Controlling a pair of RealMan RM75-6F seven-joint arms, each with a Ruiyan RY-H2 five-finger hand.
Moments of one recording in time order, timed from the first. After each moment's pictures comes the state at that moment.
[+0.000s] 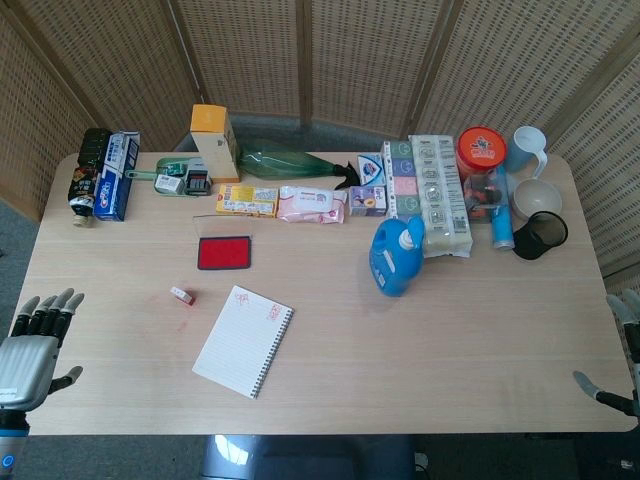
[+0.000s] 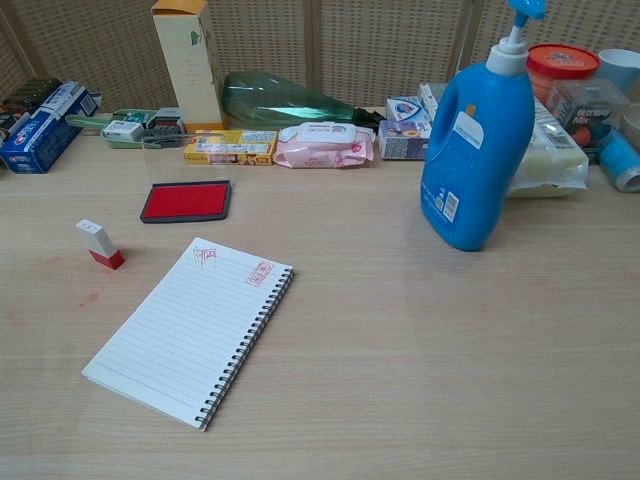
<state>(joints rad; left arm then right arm) -0.05 -1.10 0.01 -1.82 1.51 1.48 0.30 -0.05 -0.86 0.06 -1.90 -1.52 1.60 0.09</state>
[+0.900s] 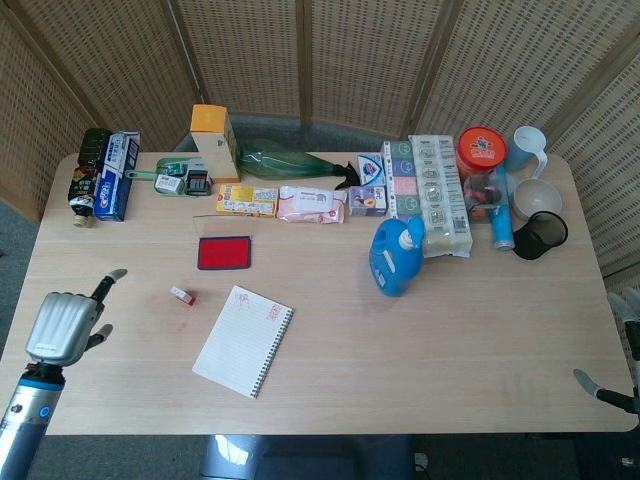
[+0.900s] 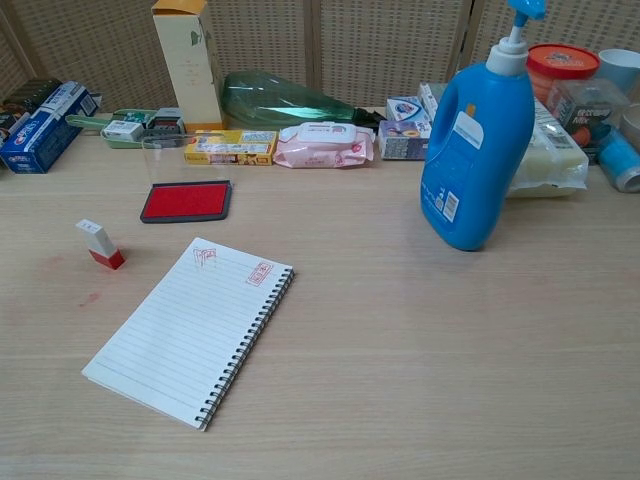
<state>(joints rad) -0.22 -1.21 -0.11 -1.68 1.53 1.37 0.29 -0.04 -0.85 0.07 -1.90 -1.50 1.58 0.11</state>
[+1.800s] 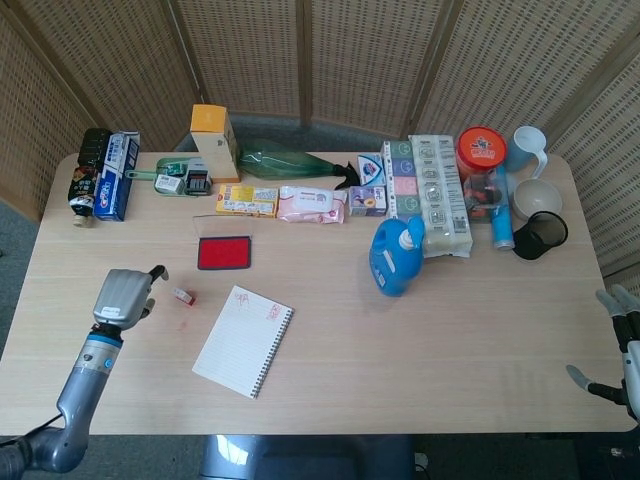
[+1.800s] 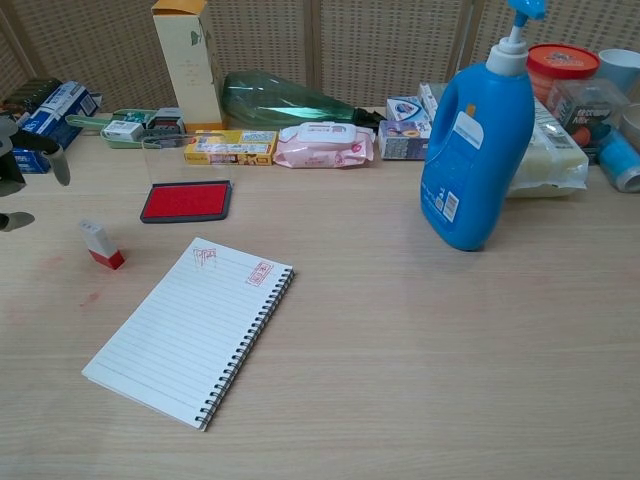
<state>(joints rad) -0.41 -1.46 -0.16 -1.42 1.30 1.14 0.38 -0.01 -0.87 0.08 -1.89 -1.45 1.53 0.06</state>
